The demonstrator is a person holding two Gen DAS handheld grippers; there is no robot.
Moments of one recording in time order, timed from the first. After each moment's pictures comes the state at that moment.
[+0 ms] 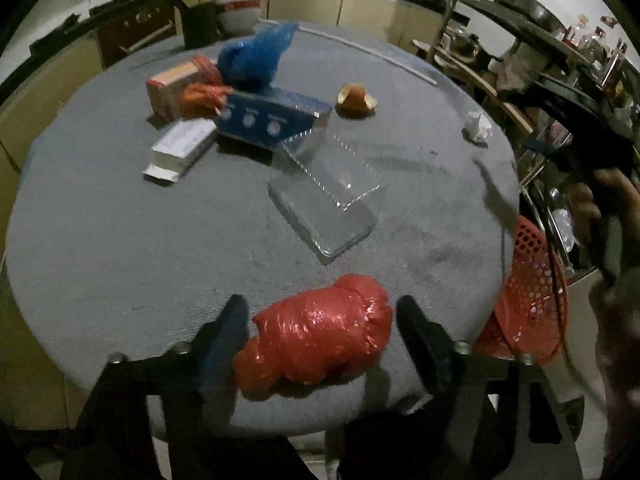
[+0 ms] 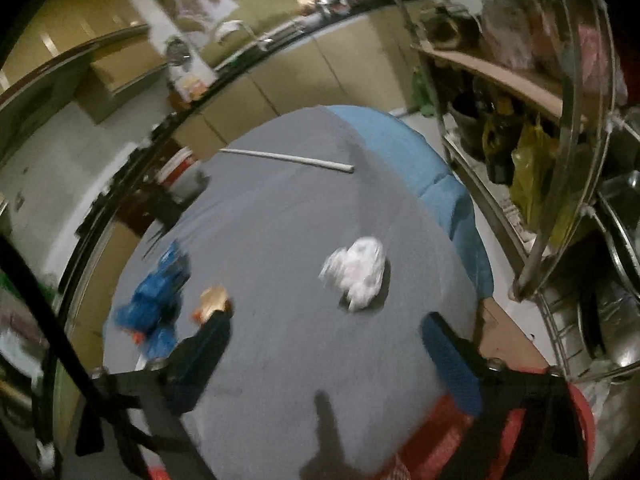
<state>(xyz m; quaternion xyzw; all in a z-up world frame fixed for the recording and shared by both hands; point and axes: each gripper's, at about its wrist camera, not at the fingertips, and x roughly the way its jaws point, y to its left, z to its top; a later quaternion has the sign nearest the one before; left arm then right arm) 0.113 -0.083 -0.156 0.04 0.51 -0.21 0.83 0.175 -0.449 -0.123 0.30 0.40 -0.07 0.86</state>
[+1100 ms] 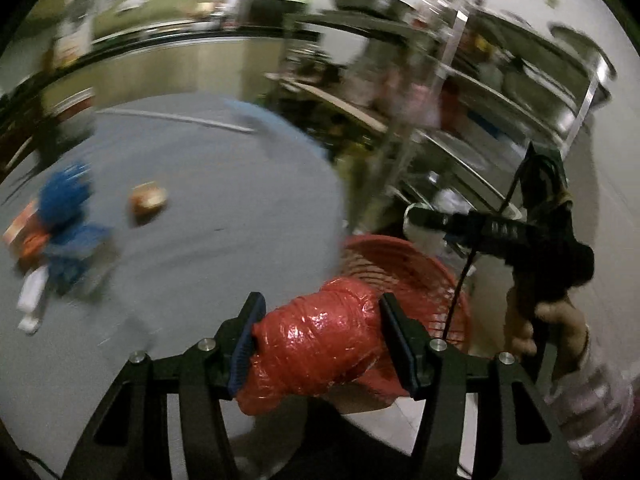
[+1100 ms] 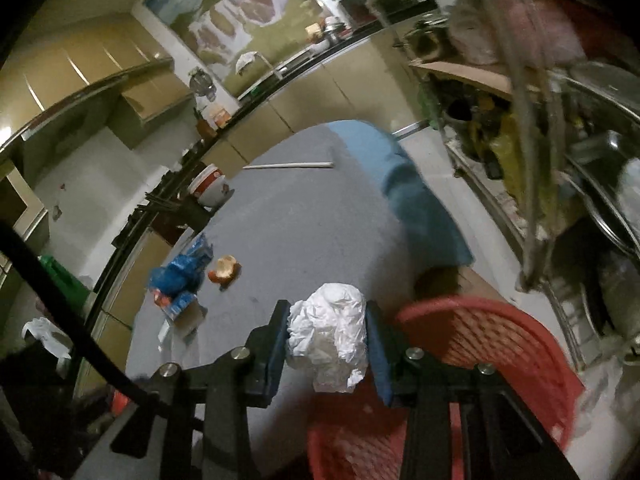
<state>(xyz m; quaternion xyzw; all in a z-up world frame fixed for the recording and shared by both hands) 0.075 -0.230 -0.103 0.10 0.41 -0.44 0.80 0.021 -0.471 -0.138 0.33 0.33 -0.03 0.88</state>
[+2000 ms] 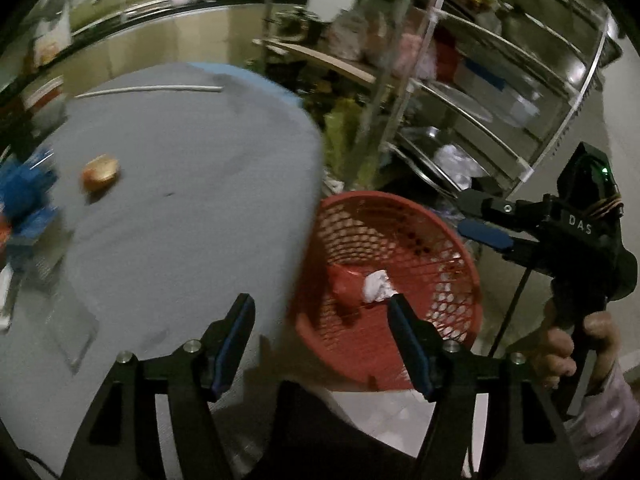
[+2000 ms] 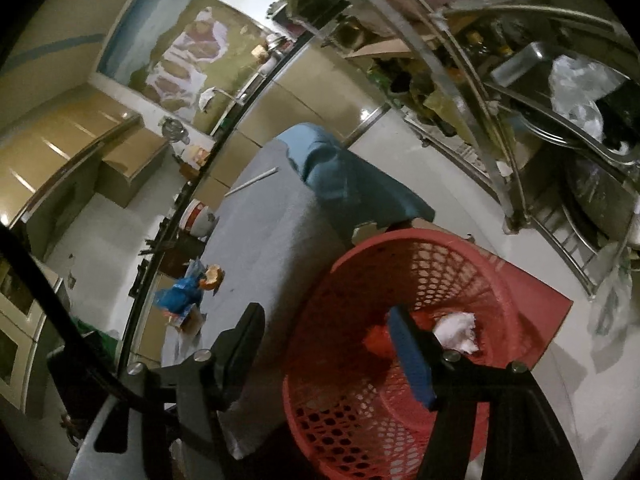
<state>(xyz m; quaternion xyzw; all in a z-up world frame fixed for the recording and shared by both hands) 0.065 -0.242 -0.133 0.13 0.45 -0.41 0.78 -0.054 -0.513 -0.180 0.45 0.30 -0.05 0.84</state>
